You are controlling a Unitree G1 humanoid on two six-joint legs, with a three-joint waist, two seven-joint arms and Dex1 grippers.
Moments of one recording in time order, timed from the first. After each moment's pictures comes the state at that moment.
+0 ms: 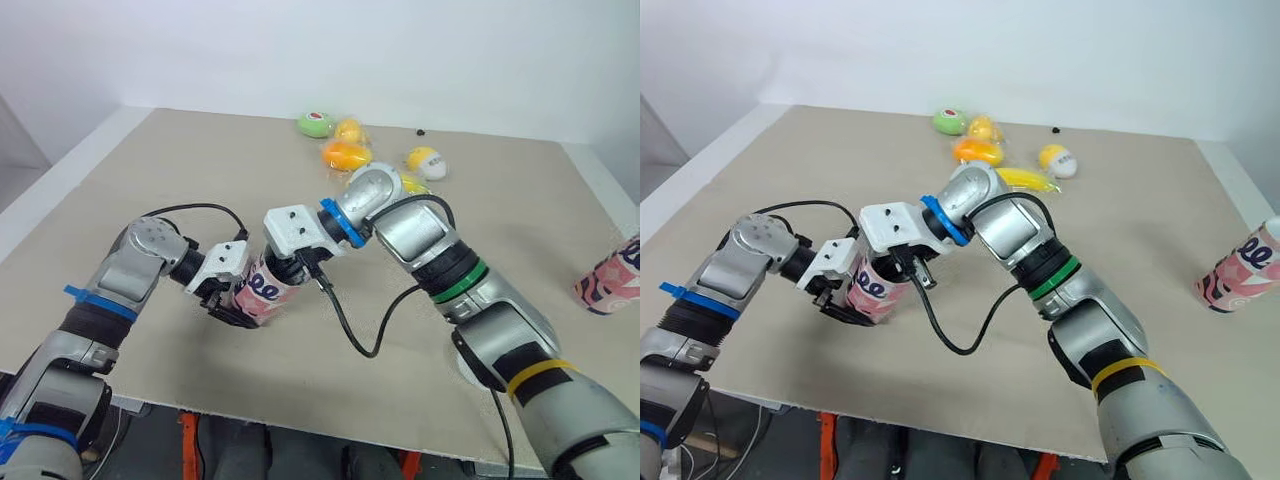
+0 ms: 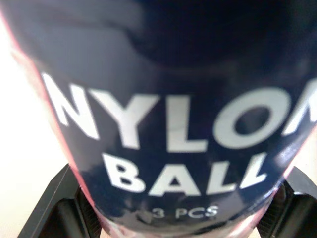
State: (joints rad) left arm -0.74 0.69 -0.32 0.33 -0.11 0.12 -1.61; right arm -1.17 -0.31 0.56 0.34 0.07 0.17 1.45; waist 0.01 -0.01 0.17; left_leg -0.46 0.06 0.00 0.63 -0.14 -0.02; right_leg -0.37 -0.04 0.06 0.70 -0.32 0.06
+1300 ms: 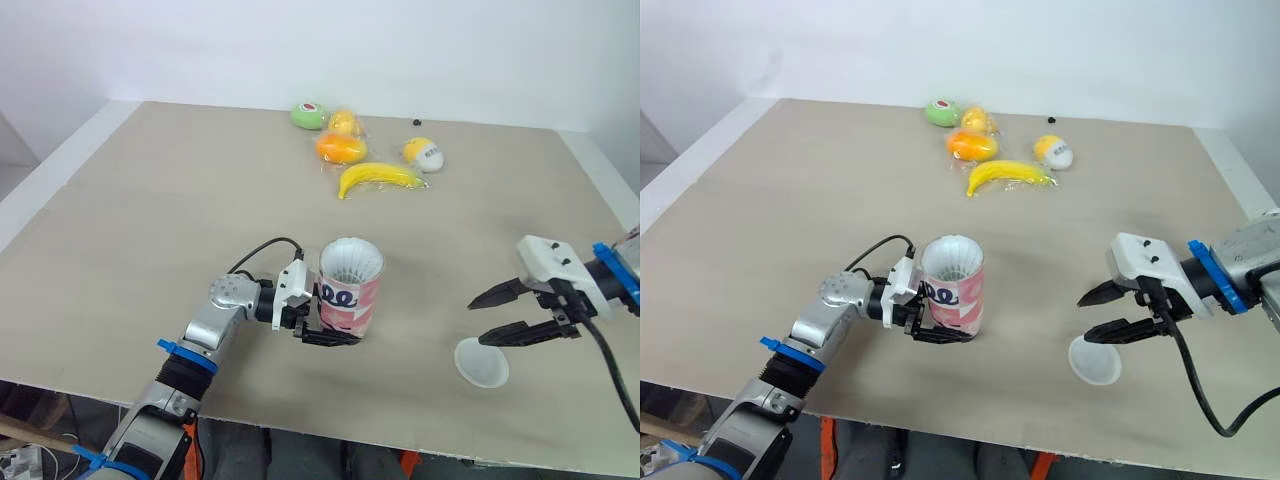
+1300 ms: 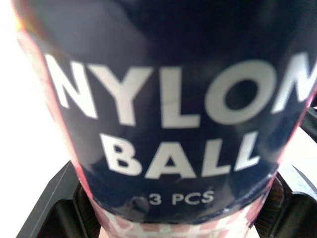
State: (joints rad) left arm -0.53 0.24 -0.28 0.27 -0.28 0.01 -1.34; right arm -0.32 -1.36 -0.01 -0.19 0.45 0.46 1.53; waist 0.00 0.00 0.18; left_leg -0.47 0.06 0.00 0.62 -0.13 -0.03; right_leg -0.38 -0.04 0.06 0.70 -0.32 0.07
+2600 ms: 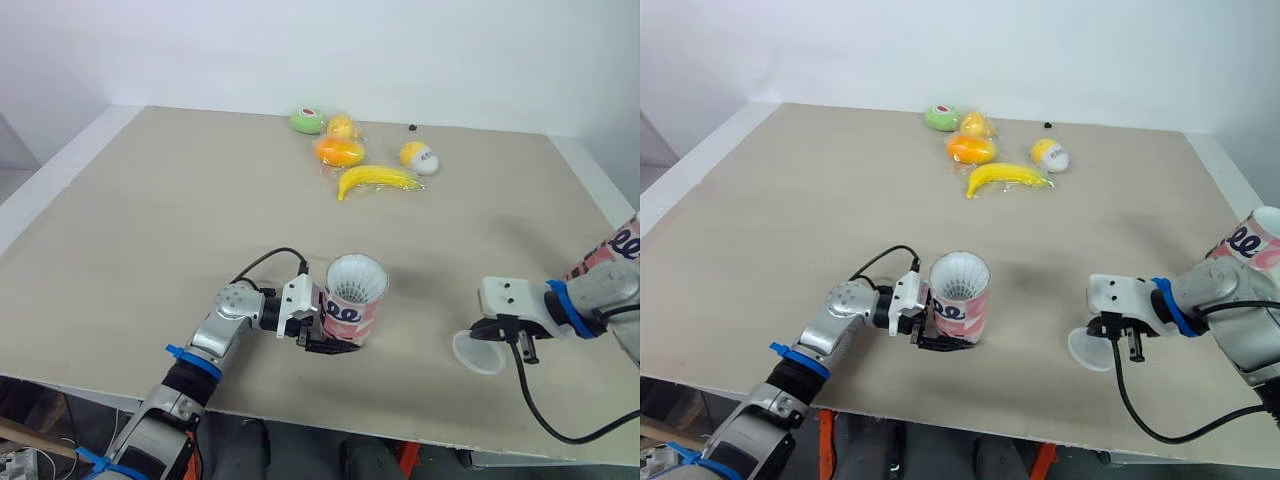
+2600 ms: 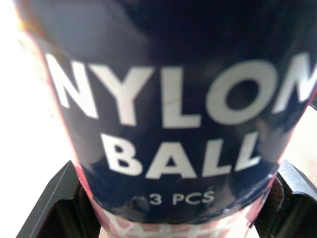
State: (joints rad) left arm -0.55 0.22 -0.31 0.40 -0.22 -0.13 -1.32; right arm -0.29 -1.23 0.15 -0.08 0.10 0.33 1.35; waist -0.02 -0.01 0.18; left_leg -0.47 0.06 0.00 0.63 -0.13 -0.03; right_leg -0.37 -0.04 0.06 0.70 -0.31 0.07
